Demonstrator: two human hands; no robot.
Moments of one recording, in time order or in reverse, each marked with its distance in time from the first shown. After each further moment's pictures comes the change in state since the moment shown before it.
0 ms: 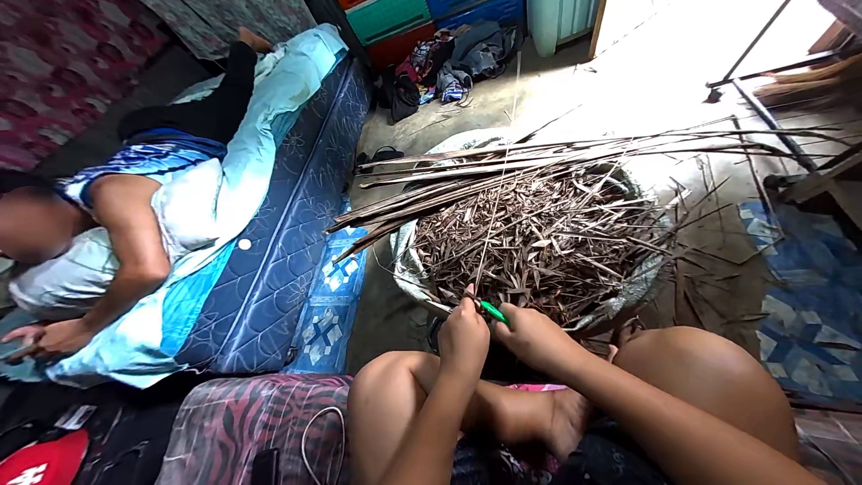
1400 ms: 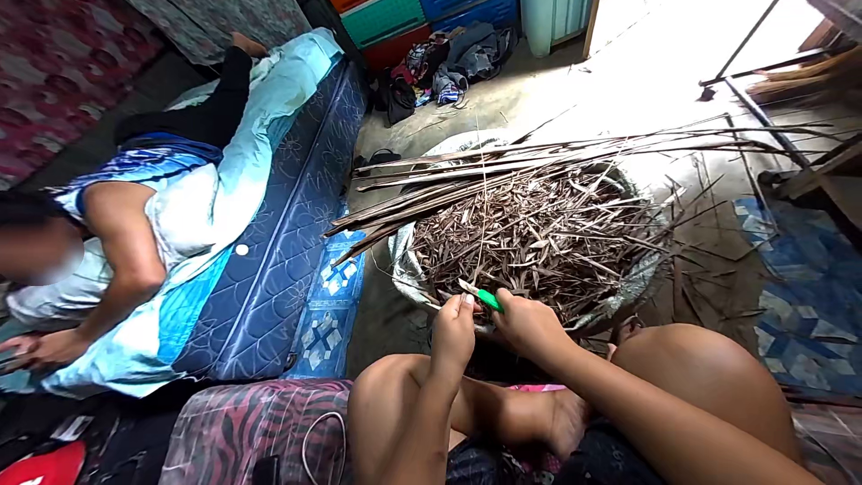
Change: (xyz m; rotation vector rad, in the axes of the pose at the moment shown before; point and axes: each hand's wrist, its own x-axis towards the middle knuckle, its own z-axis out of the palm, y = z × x) left_hand 0.011 -0.025 -0.004 -0.666 -0.012 0.065; right_hand 0.012 -0.005 0.003 -0.192 0.172 0.021
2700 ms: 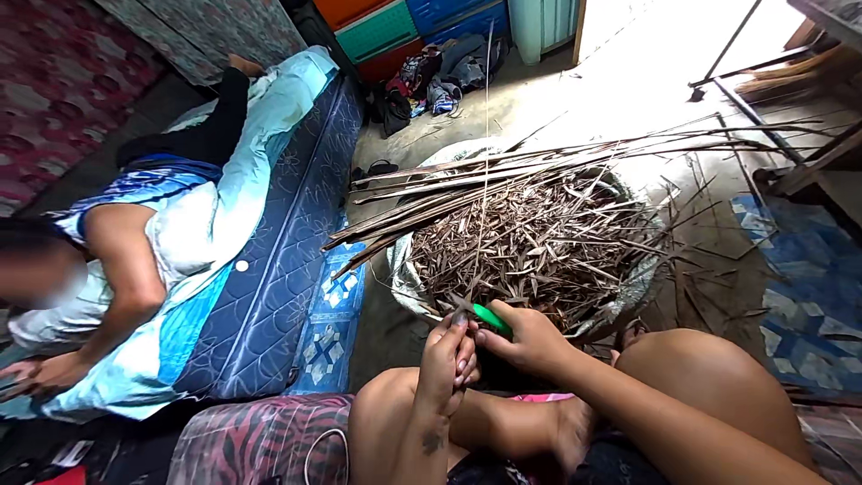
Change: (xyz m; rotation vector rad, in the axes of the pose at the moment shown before) left_hand -0.032 0.017 -0.016 -0.881 -0.218 -0.141; right_hand -0.009 0.022 0.004 0.320 0.192 -0.426
